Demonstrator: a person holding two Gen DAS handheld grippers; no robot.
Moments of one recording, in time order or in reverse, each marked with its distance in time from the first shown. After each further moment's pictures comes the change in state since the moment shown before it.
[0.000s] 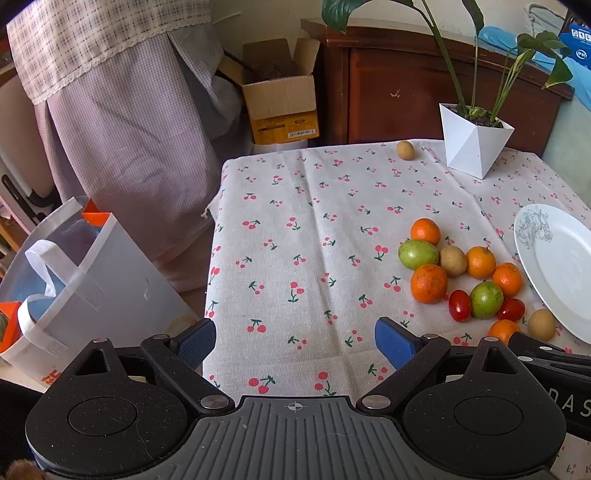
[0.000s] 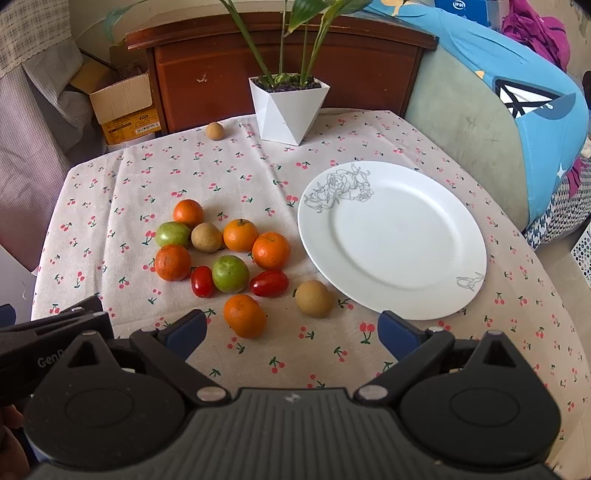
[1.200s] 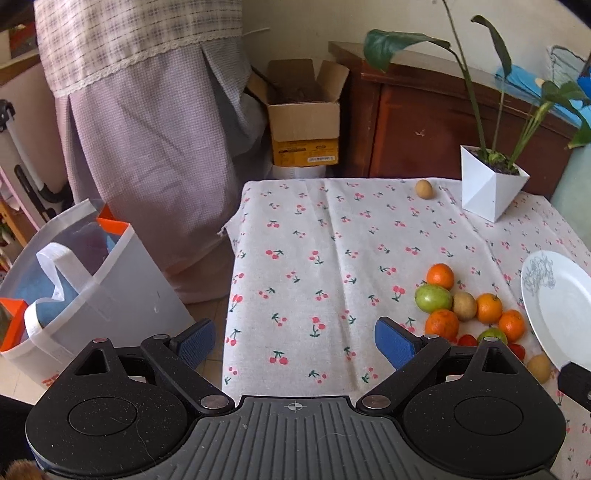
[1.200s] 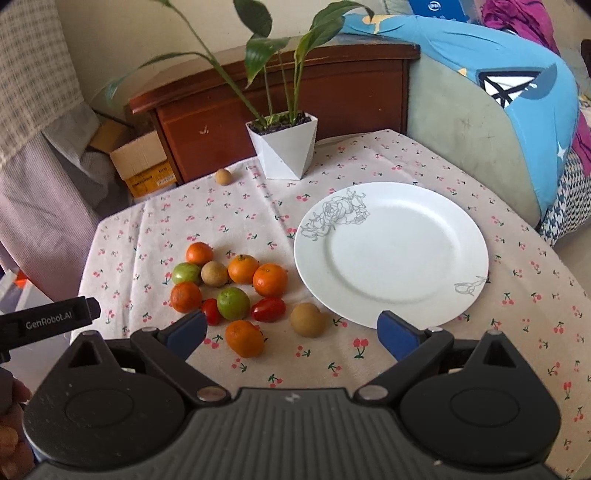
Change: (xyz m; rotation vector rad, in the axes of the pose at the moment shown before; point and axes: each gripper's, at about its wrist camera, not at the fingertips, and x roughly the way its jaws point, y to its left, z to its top) left arm -0.006 0.027 0.015 -0.109 -0.054 -0.012; right arm -0.019 -0.051 -0.011 0.126 -0.133 0.176
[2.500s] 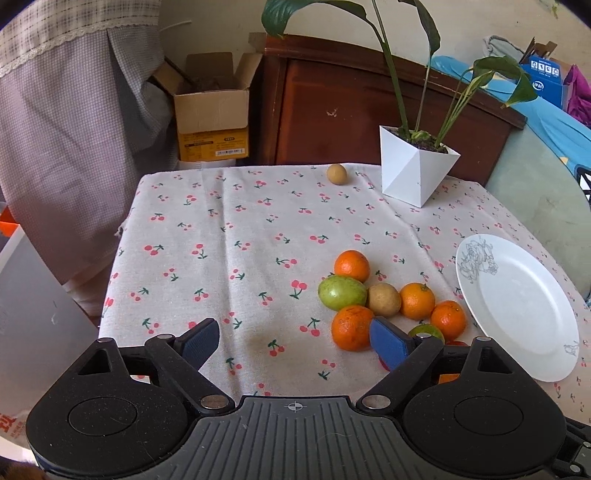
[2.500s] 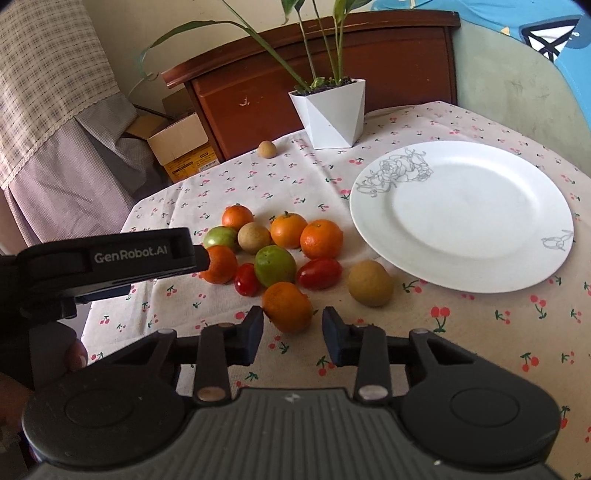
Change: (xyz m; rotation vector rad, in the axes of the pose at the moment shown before) left arm 0.041 -0.052 -0.015 0.069 -0.025 -0.235; right arm 0.050 0.011 -0.039 -0.009 -0.012 0.164
